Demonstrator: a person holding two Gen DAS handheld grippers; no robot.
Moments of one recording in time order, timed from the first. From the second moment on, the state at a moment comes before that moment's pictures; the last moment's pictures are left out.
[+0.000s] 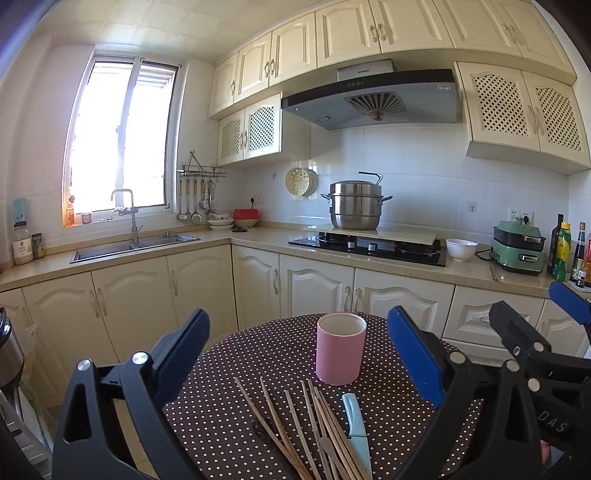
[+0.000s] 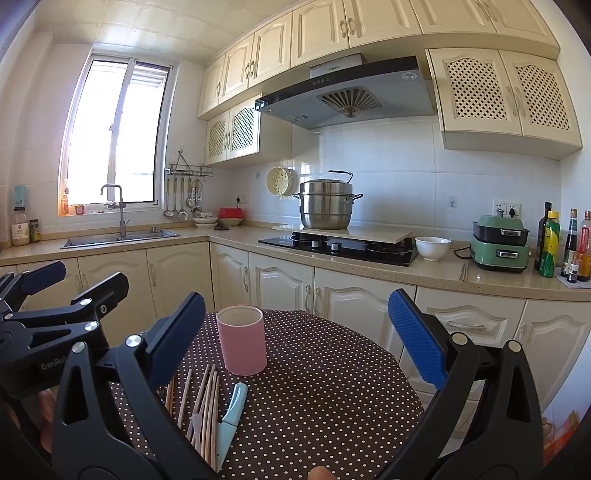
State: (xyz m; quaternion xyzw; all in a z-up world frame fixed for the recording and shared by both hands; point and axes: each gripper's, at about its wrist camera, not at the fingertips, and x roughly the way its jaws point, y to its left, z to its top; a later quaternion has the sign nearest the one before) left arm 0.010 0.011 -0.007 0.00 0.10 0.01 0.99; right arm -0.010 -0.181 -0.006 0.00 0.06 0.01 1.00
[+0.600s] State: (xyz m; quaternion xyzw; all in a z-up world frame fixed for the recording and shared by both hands) left arm 0.043 0.027 -0.023 0.00 0.15 0.01 0.99; right arm 0.024 -0.169 -0.023 -0.01 0.11 0.03 0.99
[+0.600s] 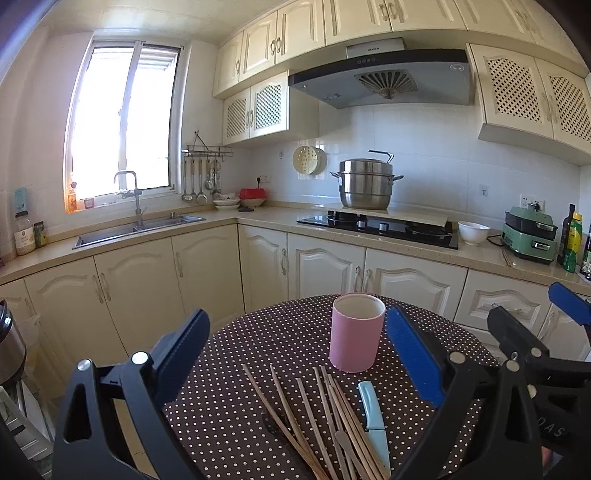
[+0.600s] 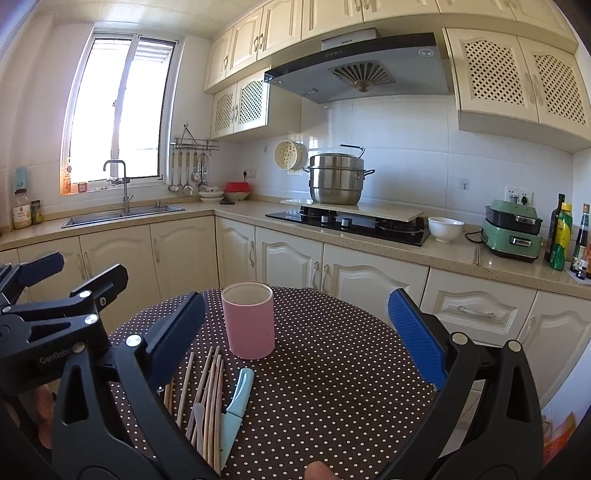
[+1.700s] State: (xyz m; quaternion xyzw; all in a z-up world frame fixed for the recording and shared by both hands) left arm 0.178 0.118 -0.188 -0.19 0.52 -0.03 0.83; right arm 0.151 -0.150 -0.153 -0.02 0.45 0.14 0.88
